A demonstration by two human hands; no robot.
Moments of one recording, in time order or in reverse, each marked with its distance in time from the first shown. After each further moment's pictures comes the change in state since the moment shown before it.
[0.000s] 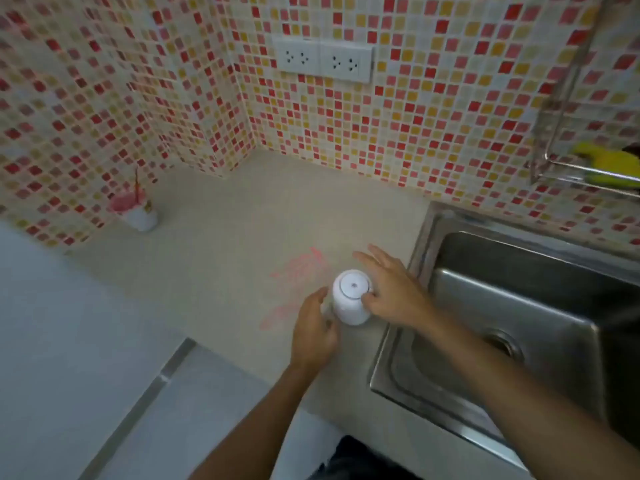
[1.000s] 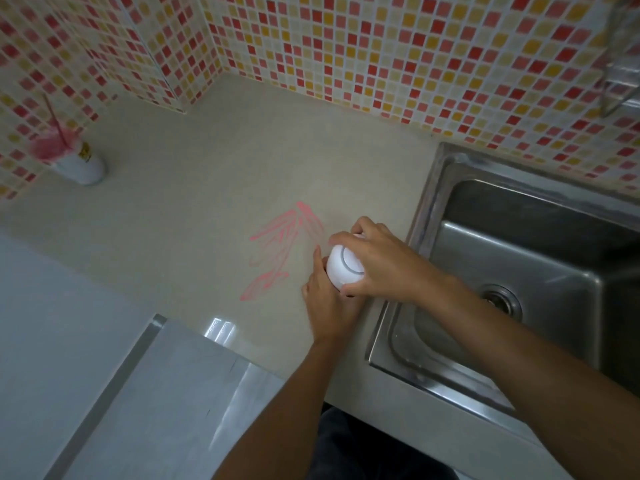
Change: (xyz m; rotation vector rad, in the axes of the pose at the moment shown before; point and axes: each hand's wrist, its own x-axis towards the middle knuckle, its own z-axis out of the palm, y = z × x) left_hand 0.018 0.002 0.059 0.038 0.101 -0.178; right_hand 0.026 0.003 0.016 -0.074 -0.185 -0.139
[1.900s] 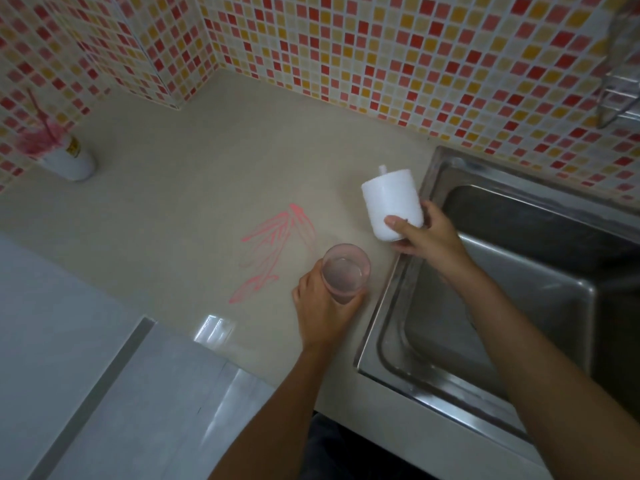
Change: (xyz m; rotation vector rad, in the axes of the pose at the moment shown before) left_hand 0.001 -0.011 0.007 0.129 0.021 0.027; right_hand 0.011 0.092 -0.006 1.091 0.426 0.478
